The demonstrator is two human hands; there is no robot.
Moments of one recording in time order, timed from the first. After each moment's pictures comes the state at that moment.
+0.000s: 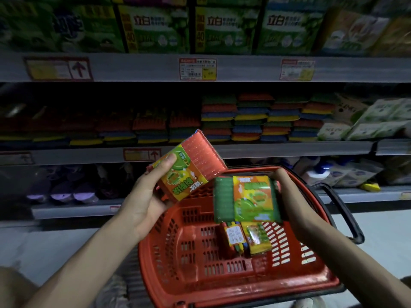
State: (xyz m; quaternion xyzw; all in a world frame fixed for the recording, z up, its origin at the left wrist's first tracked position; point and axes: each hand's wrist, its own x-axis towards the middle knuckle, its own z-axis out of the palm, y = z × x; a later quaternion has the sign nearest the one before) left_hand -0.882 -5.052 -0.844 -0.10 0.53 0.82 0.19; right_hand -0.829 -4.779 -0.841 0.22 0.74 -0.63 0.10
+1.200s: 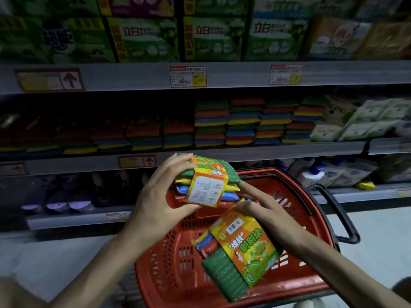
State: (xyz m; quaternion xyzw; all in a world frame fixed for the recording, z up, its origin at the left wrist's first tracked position) left_hand -0.876 -5.043 -0.851 0.28 0.84 0.45 -0.10; right_hand -0.819 -4.792 -0.847 -0.01 0.75 -0.65 0.16
